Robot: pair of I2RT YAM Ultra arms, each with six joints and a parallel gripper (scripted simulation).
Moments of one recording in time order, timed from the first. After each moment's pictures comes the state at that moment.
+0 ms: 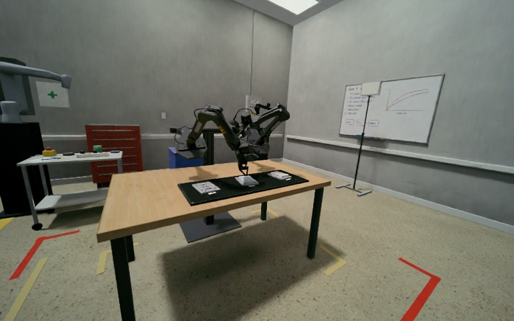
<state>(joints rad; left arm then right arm) -1.66 1.45 0.57 0.40 -0.80 0.45 0.86 1.83 1.02 -0.07 0.29 -0.54</state>
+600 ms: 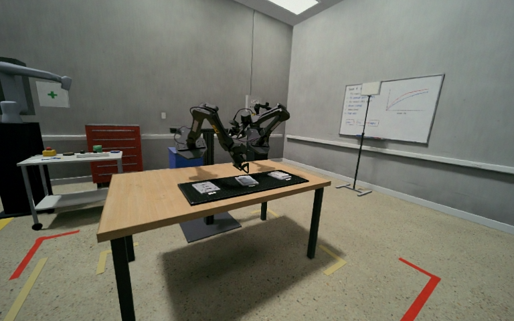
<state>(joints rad) -1.66 1.45 0.57 0.40 -0.80 0.45 0.78 1.71 0.83 0.15 0.12 -1.15</state>
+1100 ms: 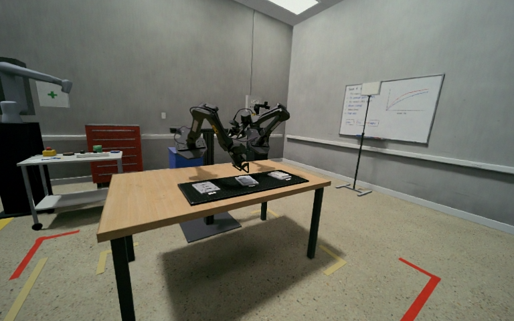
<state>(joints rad) -1.66 1.45 0.57 0.40 -0.80 0.45 0.77 1.71 0.82 0.18 0.09 -1.21</state>
